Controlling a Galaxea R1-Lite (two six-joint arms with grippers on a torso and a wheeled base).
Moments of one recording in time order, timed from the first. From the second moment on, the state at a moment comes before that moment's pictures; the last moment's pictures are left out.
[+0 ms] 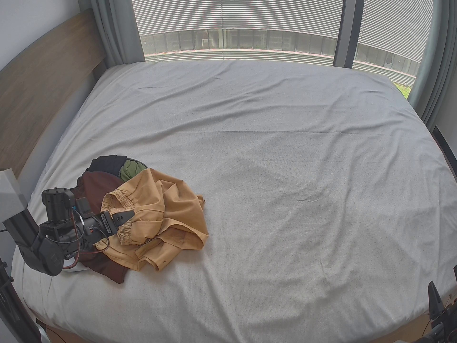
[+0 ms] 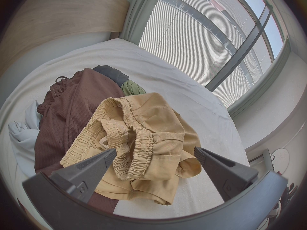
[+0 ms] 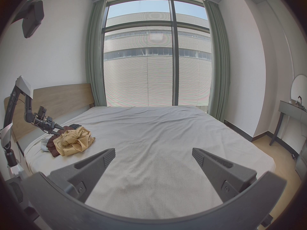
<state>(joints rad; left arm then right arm) 0.02 1.99 -0.45 -1.07 -0.29 -0.38 0.00 0.02 -0.02 0.00 -0.02 0.01</state>
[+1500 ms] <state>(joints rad) -0.10 2.15 -0.48 -1.32 -0.30 -0.44 0.00 0.02 -0.02 0.00 -0.03 0.02</state>
